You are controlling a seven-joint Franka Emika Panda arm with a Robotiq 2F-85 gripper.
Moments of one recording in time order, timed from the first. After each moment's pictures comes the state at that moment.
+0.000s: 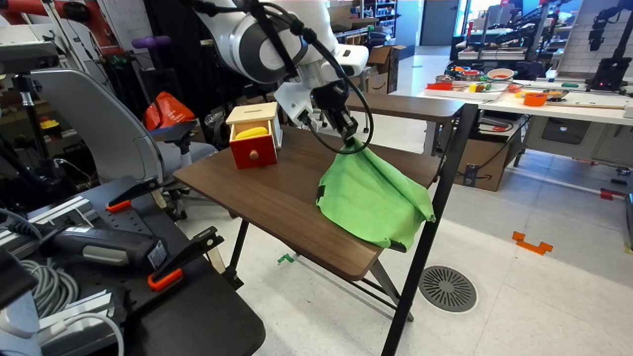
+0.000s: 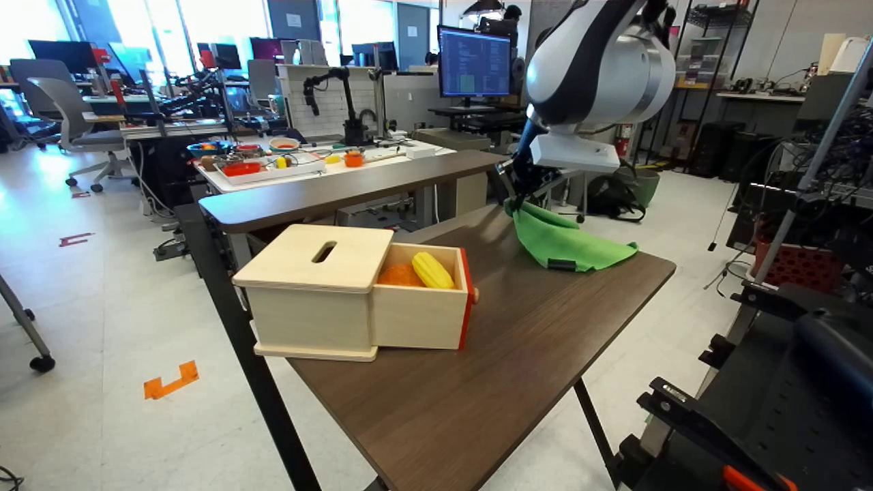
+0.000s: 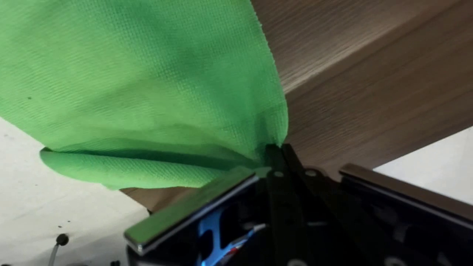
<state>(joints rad) -0.03 0.79 -0.07 -1.80 0.16 2.98 0.17</state>
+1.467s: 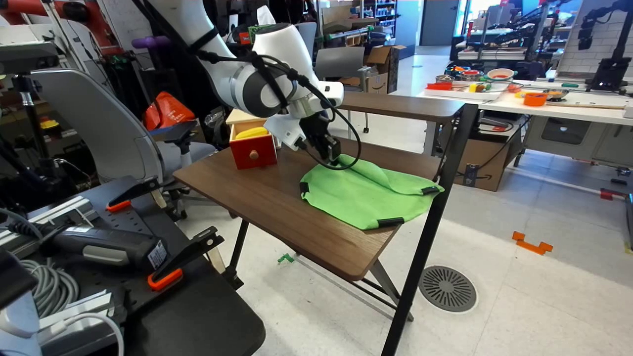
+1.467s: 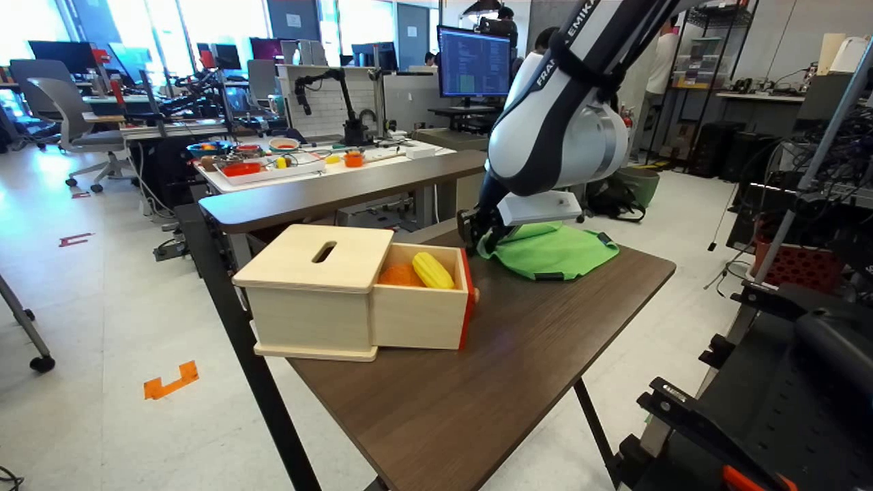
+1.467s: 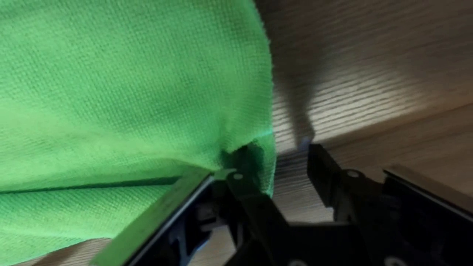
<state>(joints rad) 0.04 0.97 -0.04 -1.68 0.09 3.01 0.11</state>
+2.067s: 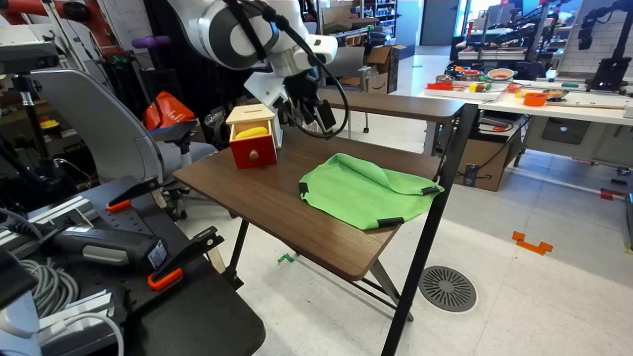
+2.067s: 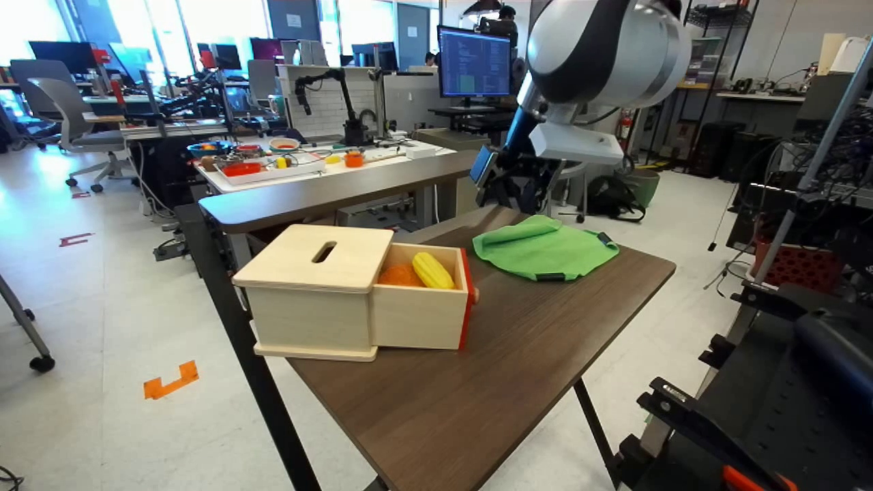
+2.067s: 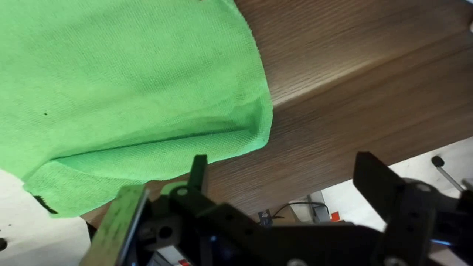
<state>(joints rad) -0.06 0.66 0.04 -1.95 0.12 2.98 0.11</state>
